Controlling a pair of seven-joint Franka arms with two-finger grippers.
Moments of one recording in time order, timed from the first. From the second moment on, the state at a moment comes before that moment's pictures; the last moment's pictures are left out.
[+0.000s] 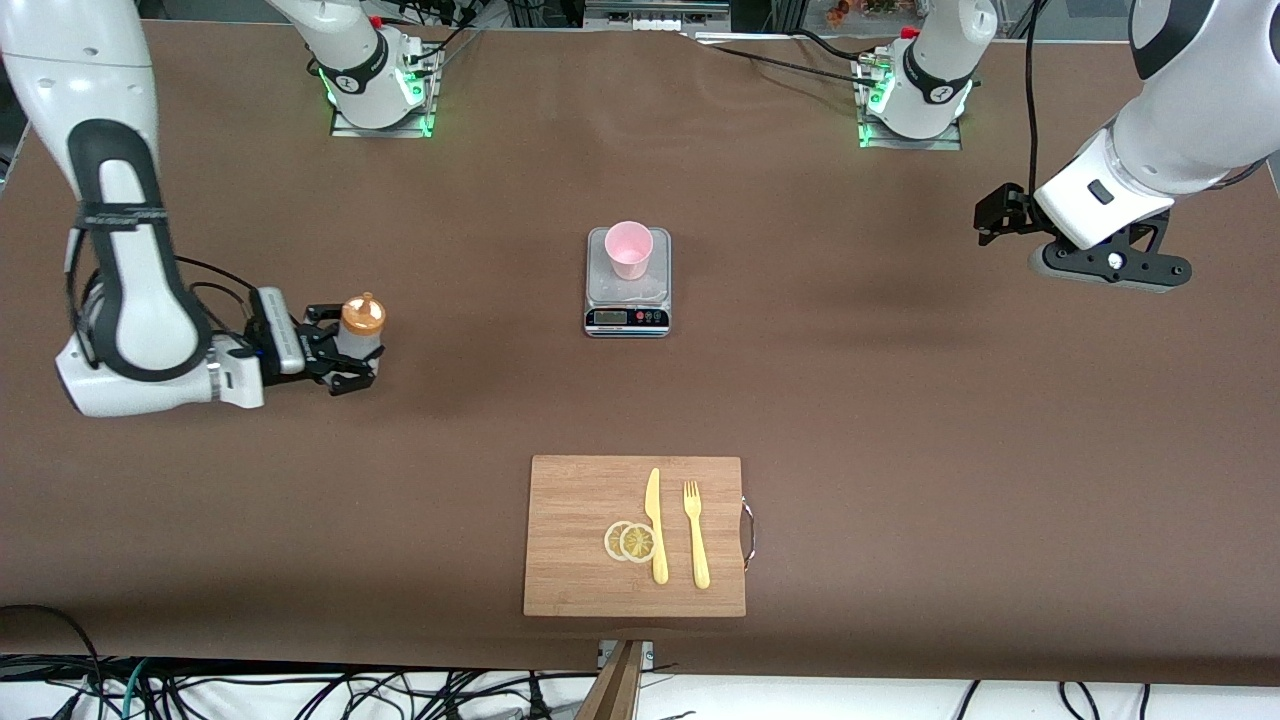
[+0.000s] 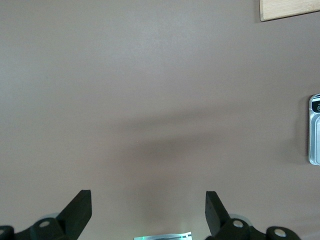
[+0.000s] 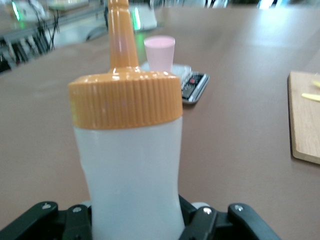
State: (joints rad) left arm -0.07 0.01 -0.11 -1.69 0.02 1.54 -0.02; right arm -0.05 0.64 -0.11 -1.70 0.84 1.54 -2.47
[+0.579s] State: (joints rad) left arm -0.07 0.01 -0.11 -1.69 0.02 1.54 -0.02; right arm -0.20 0.76 -0.11 -1.71 0.93 1.39 -2.54
